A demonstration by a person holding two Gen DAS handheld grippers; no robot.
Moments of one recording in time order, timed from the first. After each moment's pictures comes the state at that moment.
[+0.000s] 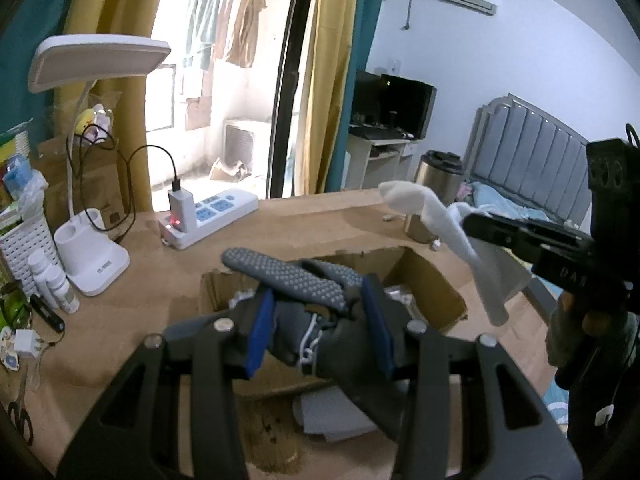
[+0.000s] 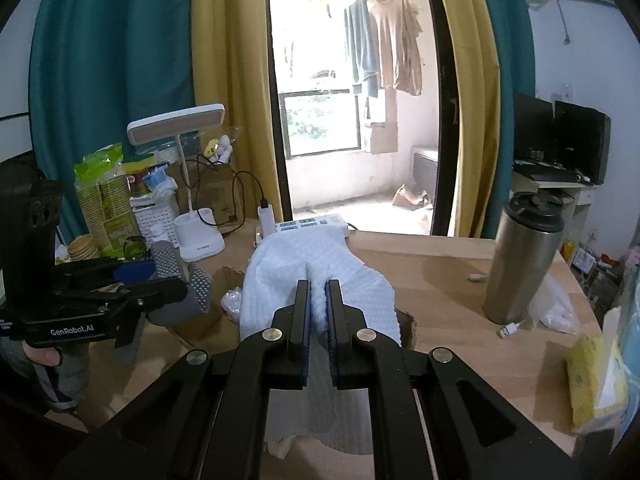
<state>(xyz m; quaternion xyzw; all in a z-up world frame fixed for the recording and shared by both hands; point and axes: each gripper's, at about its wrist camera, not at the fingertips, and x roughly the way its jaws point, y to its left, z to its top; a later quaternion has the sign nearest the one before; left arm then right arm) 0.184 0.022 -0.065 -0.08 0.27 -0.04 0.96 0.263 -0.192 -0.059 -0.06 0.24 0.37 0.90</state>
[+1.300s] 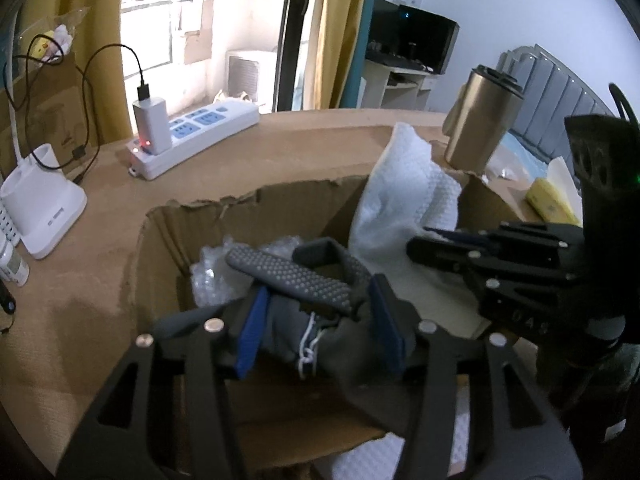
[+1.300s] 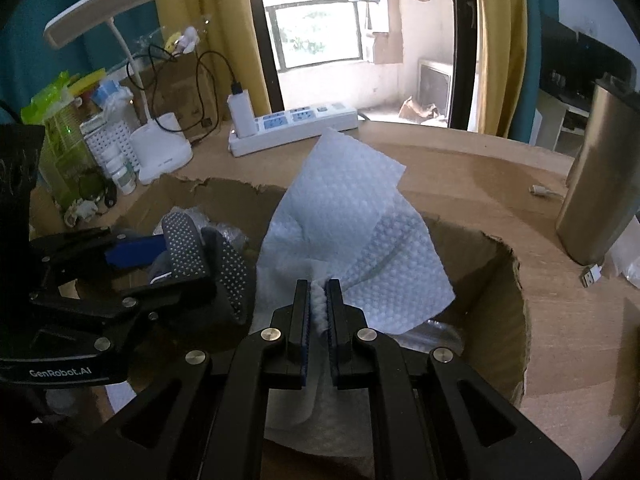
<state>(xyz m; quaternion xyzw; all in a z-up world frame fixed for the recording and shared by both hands) 0.274 0.023 -0.150 -0.08 0.39 -0.03 0.92 0.331 -0.119 -0.168 -0.10 0.39 0.36 0.84</state>
